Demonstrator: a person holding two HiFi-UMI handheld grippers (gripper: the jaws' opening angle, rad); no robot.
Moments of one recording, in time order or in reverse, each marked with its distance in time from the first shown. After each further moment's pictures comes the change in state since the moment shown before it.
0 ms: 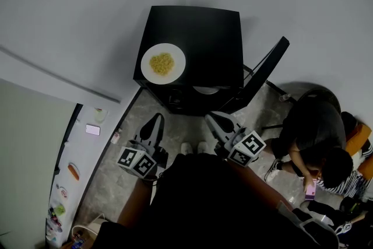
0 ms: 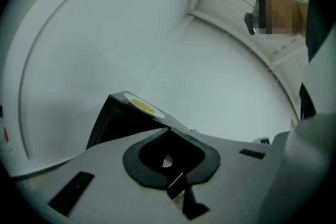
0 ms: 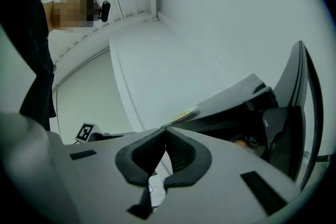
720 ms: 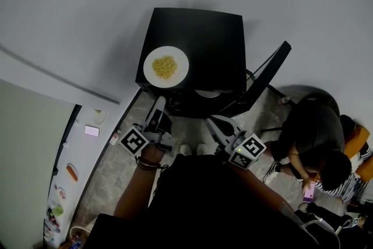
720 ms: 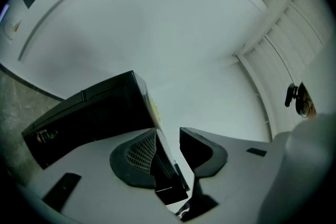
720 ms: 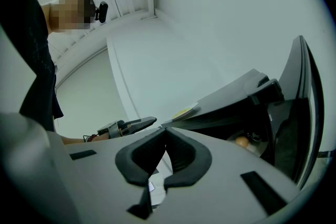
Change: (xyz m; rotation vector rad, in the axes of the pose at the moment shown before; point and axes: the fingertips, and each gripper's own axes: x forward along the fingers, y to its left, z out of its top) left arm 0.053 0.033 0.028 -0.704 -0.169 -0.055; right arm 0.008 0.002 -0.004 0.024 0.027 0.000
